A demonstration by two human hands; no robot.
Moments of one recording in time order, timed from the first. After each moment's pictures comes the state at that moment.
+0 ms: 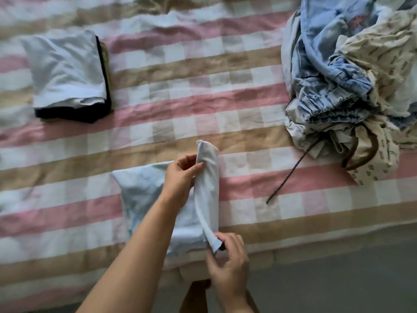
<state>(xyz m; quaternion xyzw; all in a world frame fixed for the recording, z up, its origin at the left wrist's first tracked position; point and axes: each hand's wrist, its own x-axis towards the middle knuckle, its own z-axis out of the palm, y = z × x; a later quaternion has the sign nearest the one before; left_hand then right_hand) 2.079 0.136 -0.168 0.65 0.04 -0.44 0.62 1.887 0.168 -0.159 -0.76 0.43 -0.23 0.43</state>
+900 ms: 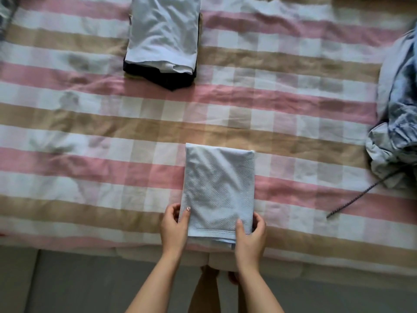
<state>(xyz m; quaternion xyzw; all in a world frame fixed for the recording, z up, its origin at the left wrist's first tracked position) 2.040 0.348 -0.211 0.84 0.16 -0.23 0.47 1.953 0.227 -0.204 -0.63 0.61 -0.06 0.48</state>
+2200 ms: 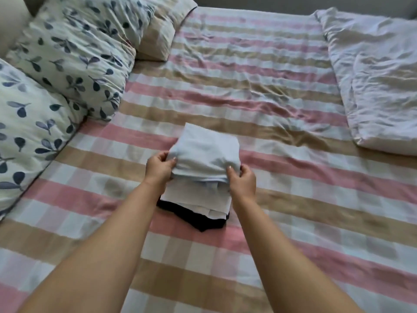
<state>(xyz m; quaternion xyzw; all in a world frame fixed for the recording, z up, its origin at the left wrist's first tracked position) 2.507 0.250 -0.135 0.74 0.14 -0.16 0.64 2.413 0.100 -0.142 -0.65 0.39 -0.12 0.64</state>
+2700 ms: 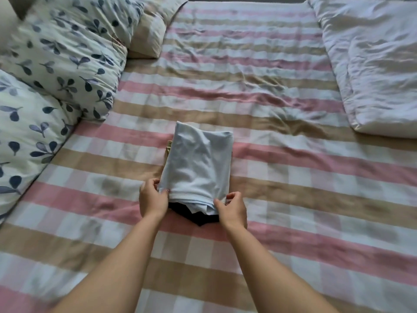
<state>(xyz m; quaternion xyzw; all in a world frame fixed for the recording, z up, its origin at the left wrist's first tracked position) 2.455 0.281 -0.198 0.92 0.11 -0.06 0.37 2.359 0.123 -0.201 -0.72 0.46 0.05 0.52</state>
